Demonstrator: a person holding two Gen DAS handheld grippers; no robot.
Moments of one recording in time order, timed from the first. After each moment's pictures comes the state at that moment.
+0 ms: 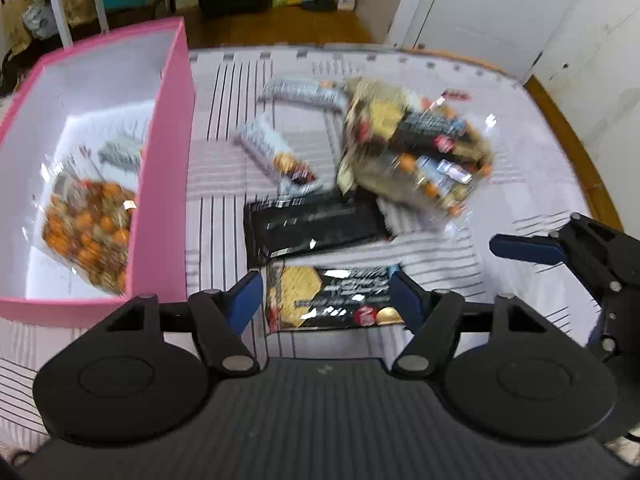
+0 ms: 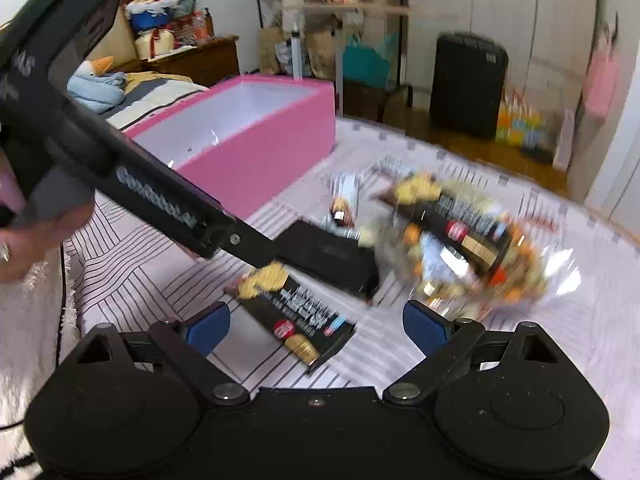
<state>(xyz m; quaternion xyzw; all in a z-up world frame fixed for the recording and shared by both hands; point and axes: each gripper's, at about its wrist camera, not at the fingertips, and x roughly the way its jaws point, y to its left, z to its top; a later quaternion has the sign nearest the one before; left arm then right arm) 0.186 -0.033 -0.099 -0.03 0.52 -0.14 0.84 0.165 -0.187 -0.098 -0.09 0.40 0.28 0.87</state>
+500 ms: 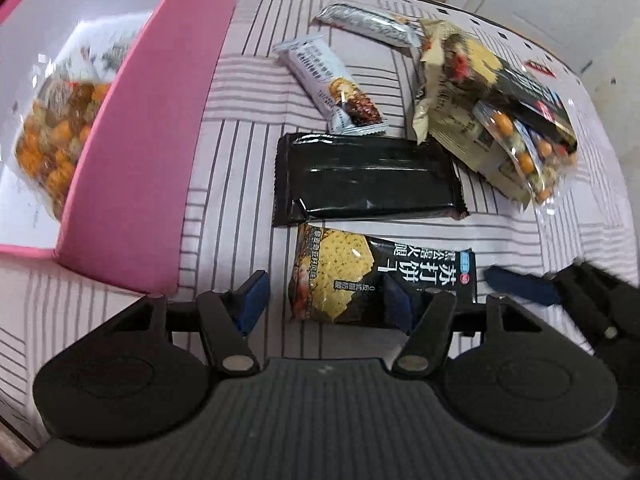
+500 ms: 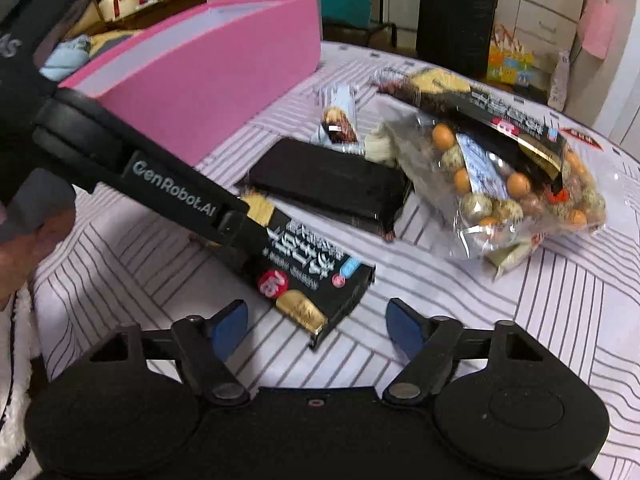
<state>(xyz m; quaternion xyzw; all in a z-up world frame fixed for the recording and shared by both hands) 0.208 -0.018 -0.167 -0.09 0.57 -0.08 0.81 0.181 -0.166 -0.155 -0.09 0.46 0.25 0.85</state>
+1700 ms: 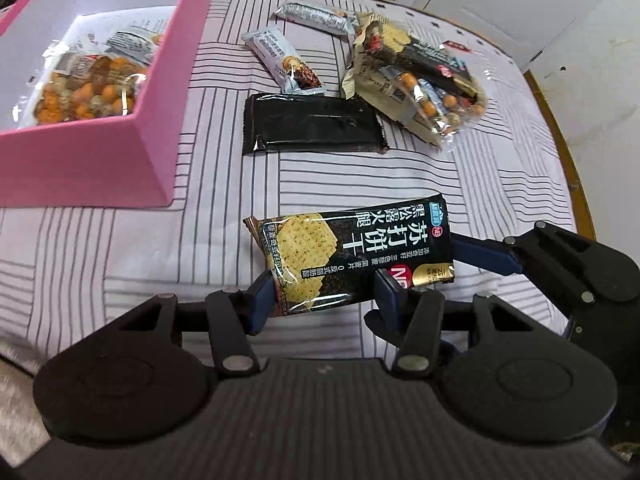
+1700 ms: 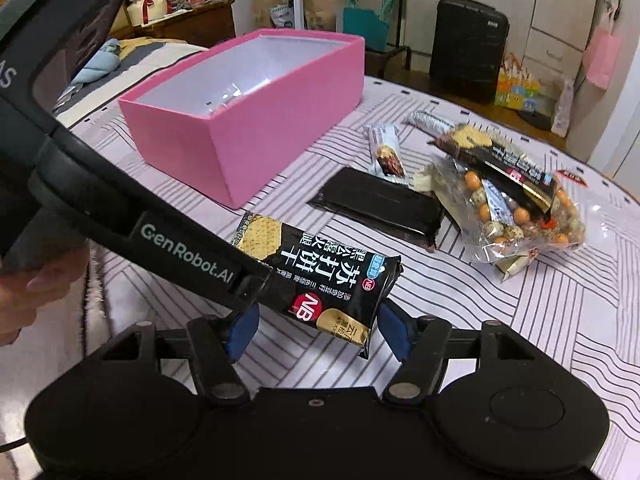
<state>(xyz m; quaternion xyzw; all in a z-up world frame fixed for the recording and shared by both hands) 0.130 -0.005 -0.113 -0.10 0.56 -0.15 0.81 0.110 -0.135 -0.092 -0.11 0.44 0.25 0.86</state>
